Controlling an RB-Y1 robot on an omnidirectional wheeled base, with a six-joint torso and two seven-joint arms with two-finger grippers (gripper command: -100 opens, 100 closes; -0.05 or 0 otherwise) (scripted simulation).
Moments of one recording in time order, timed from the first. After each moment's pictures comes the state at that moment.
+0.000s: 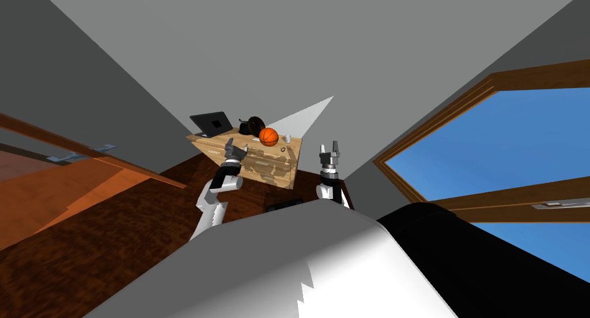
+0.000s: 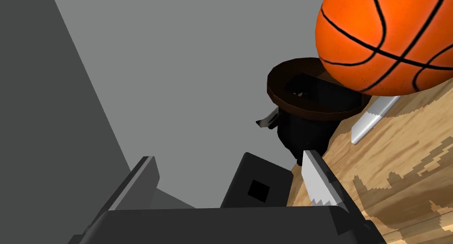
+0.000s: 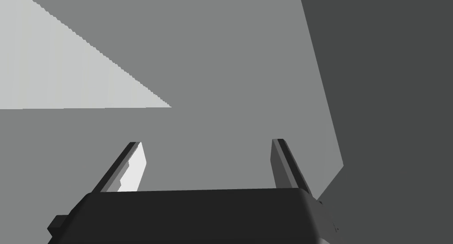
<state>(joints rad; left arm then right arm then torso) -0.02 0.20 0.05 -1.82 0.09 -0.02 0.47 0.48 -0.01 0.02 -2.20 -0.10 -0.55 -0.11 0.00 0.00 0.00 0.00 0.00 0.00</state>
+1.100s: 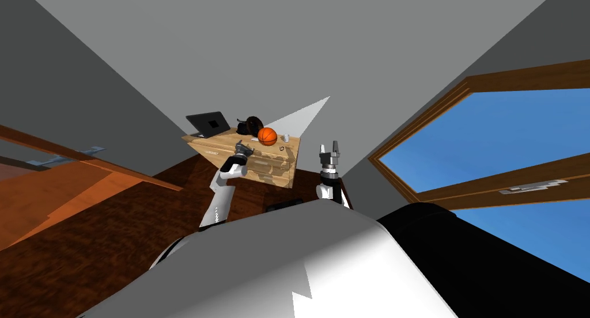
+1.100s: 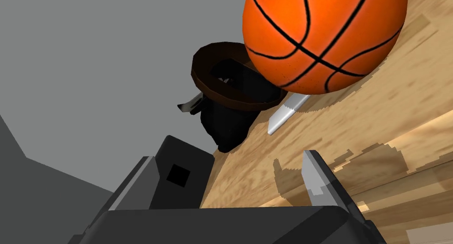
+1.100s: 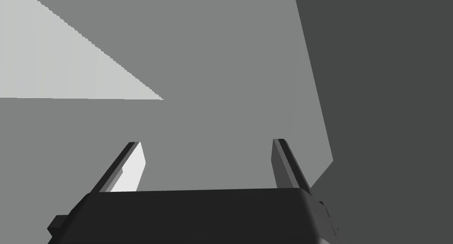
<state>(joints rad) -0.25 0.18 0.09 -1.55 0.16 0.21 0.56 0.48 -0.01 0.02 -2.20 -0.10 -0.55 -0.11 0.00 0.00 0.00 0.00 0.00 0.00</state>
